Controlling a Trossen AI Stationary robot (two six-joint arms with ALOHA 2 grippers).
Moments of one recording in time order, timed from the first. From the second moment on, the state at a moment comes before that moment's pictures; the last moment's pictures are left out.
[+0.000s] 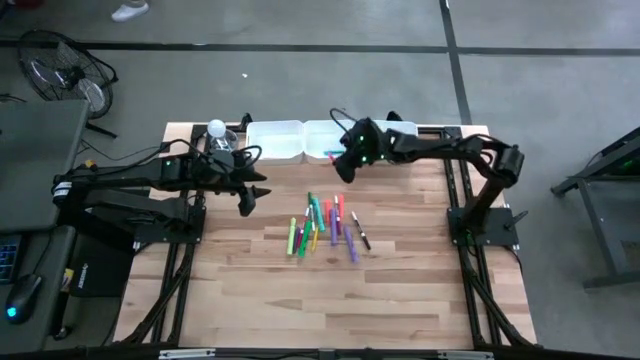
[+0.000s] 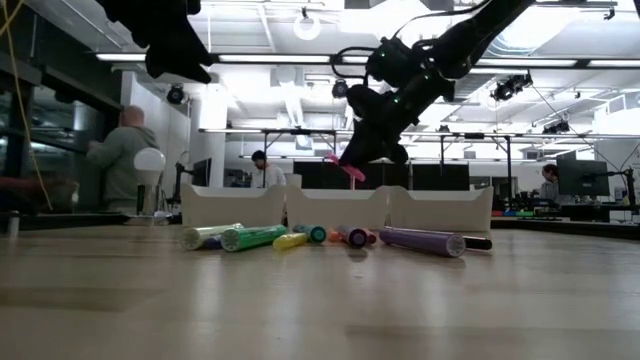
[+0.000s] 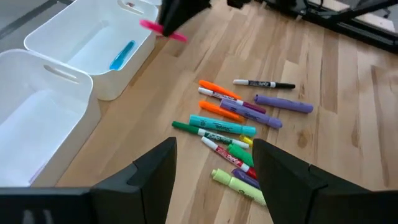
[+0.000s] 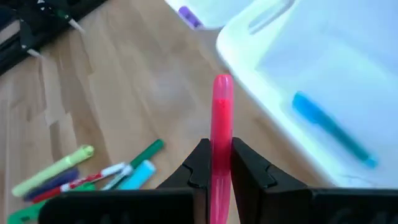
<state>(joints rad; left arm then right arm) 0.12 0.86 0.84 -0.58 -0.12 -0.29 -0.49 1.71 1.08 -0.07 -0.23 0.25</state>
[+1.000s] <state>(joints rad) 0.12 0.86 0.84 -0.58 -0.23 -0.51 -0.61 2.33 2.07 -1.02 -0.11 -0.45</state>
